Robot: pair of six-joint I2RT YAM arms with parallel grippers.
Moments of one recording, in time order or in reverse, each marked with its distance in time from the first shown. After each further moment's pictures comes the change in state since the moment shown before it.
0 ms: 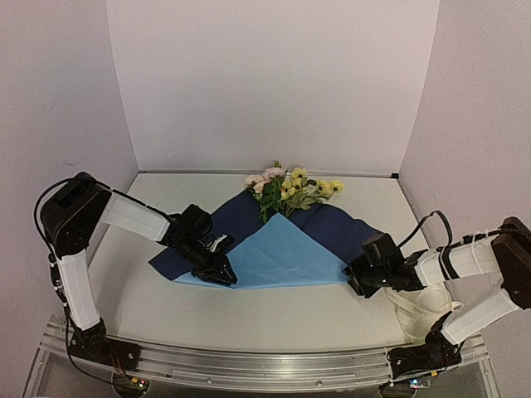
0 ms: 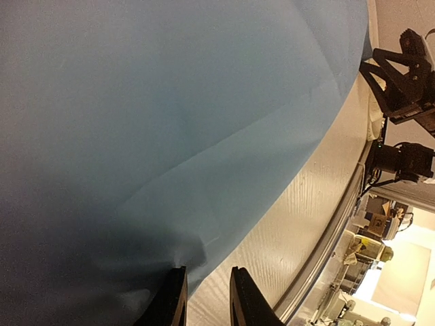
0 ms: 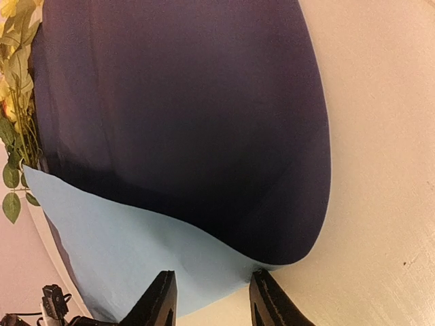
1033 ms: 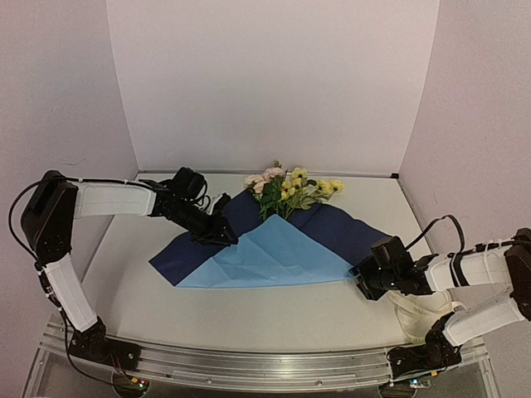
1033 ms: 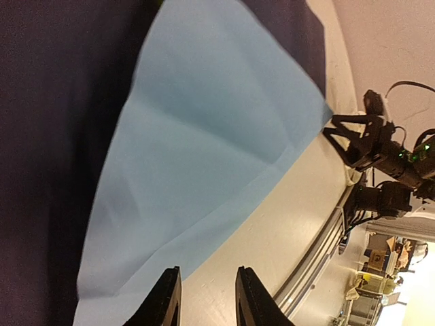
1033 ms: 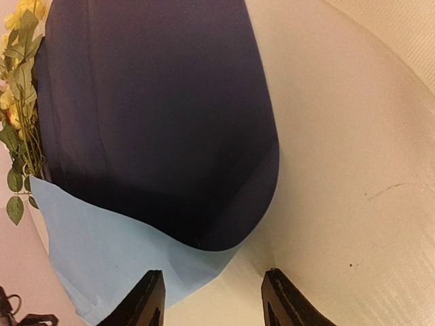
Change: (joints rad) left arm 0.048 -0.151 0.177 -0.148 -0.121 0.000; right arm -0.032 -0.110 -0.064 -0.036 0.010 -0.036
